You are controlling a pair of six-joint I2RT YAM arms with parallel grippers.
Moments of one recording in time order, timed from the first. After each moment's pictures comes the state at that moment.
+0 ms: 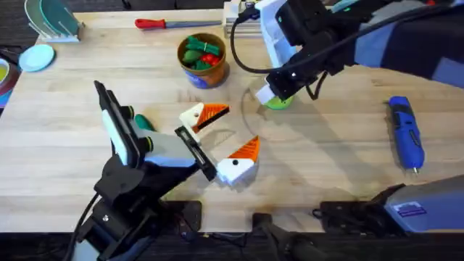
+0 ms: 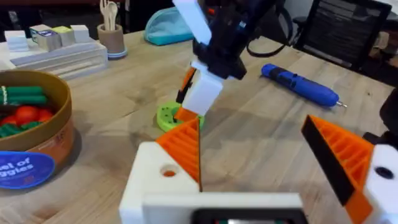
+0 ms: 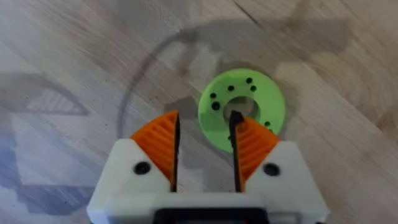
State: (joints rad) left arm -0.58 0.01 0.01 -0.06 0.34 -0.17; right arm 0.52 1.66 1.18 -0.75 -0.07 -0.11
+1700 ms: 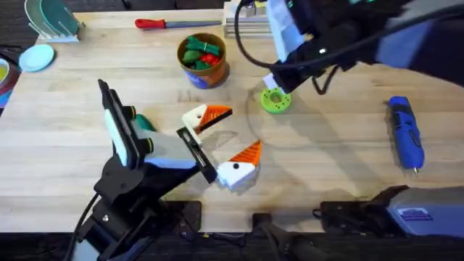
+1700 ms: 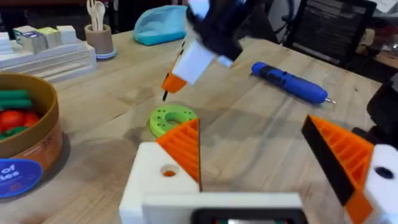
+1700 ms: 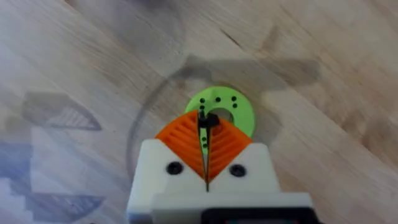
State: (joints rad) left arm -0.58 0.01 0.01 -0.05 0.38 -0.16; right arm 0.52 1.57 1.19 -0.73 -0.05 -0.12
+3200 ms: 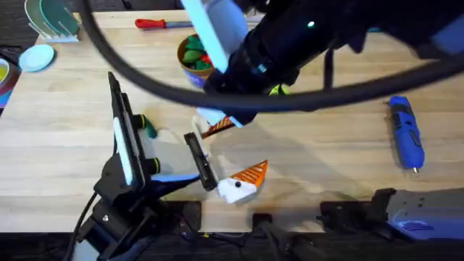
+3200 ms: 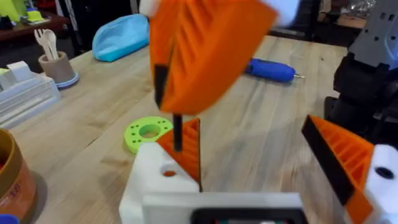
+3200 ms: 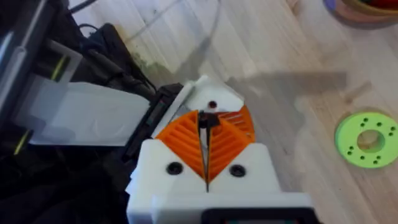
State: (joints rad) left arm -0.58 0.01 0.01 -0.05 0.56 0.00; right arm 0.96 1.59 1.71 -1.21 -0.23 0.05
